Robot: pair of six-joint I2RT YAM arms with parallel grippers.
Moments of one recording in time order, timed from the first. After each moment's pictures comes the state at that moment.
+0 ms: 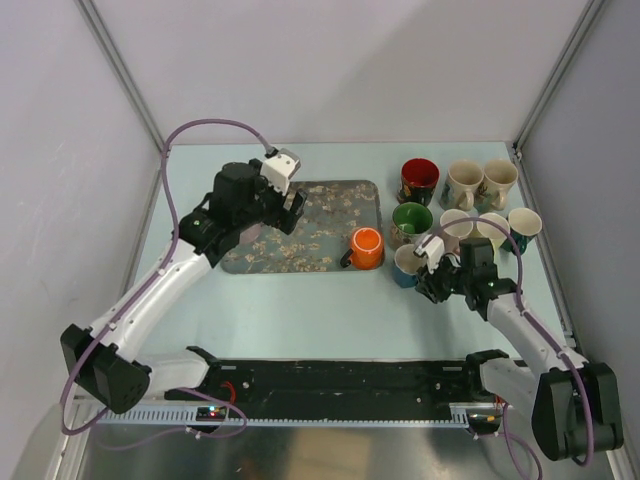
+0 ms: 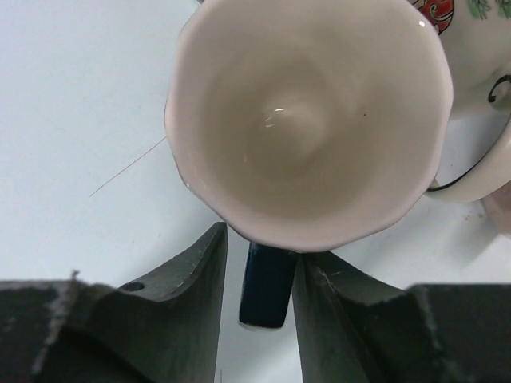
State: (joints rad) left arm -0.52 1.22 1.22 -0.43 0.06 0.19; right arm 0.17 1.00 0.48 -0.28 -0.50 -0.53
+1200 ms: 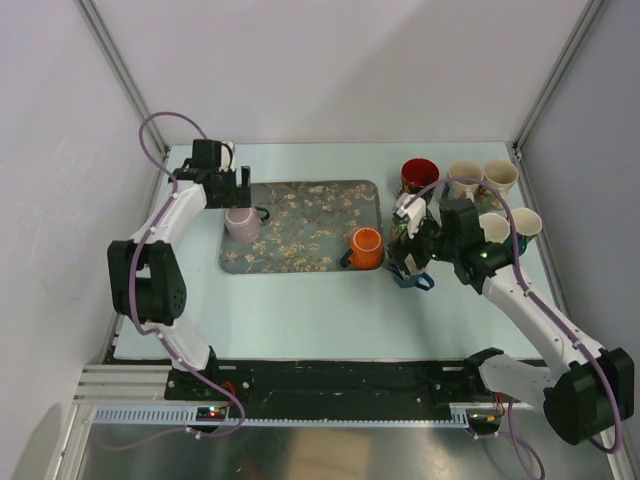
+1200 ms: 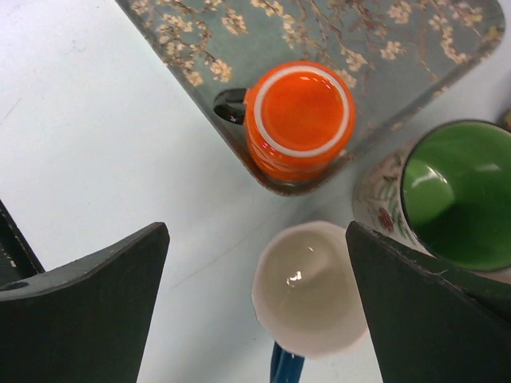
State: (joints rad) left arm -0.07 1.71 1.41 -0.62 0.00 -0.07; right arm 0.39 1.07 0.85 -0.40 -0.46 -0.32
